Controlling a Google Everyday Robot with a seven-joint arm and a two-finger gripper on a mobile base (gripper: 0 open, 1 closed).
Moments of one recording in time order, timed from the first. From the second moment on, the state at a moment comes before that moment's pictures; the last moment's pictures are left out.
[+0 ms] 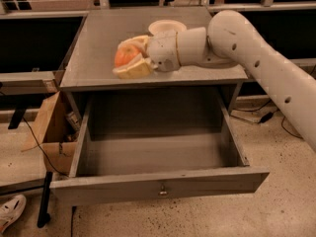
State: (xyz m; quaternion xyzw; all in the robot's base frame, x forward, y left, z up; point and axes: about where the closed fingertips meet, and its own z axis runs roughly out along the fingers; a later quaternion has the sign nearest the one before) arm 0.621 0.078 0.936 -0.59 0.53 0.31 0.53
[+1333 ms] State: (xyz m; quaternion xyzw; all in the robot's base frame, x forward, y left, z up) arm 0.532 0.202 0.769 -0.68 0.49 0.37 0.40
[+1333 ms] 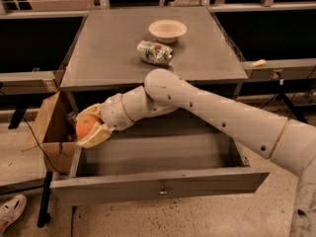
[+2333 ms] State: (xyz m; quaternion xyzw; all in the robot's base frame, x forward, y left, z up) arm 0.529 0.200 0.725 -0.67 0.51 0.37 0.39
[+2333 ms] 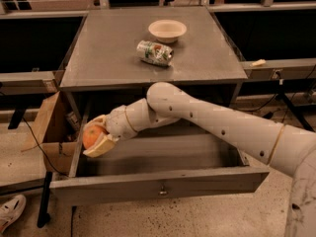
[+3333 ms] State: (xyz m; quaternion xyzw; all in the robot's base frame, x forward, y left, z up) arm 0.549 0.144 0.648 -0.62 0.59 0.32 0.40
